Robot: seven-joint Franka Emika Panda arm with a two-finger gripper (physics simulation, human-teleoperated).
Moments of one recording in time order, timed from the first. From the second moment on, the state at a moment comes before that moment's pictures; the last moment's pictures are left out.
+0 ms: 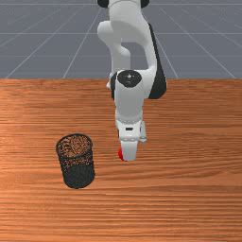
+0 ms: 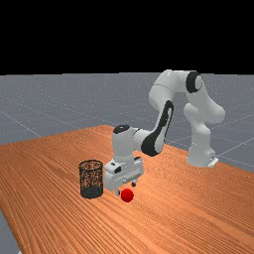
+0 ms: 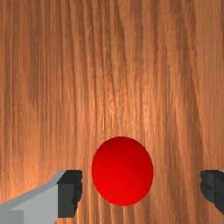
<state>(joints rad) 0.03 0.67 0.01 -1.77 0.01 2.37 -0.74</state>
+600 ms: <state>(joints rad) 0.05 0.69 0.01 -1.75 0.02 2.37 -0.70</state>
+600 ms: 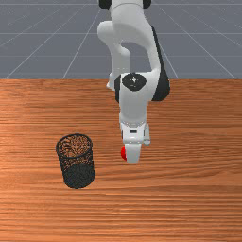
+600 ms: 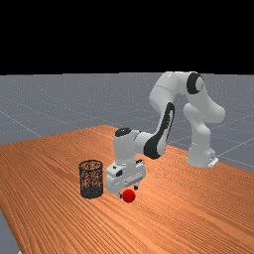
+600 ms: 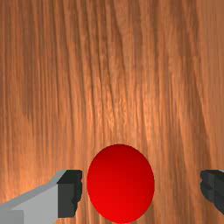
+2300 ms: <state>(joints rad) 0.05 0.75 0.02 -1.73 0.01 2.40 -0.74</state>
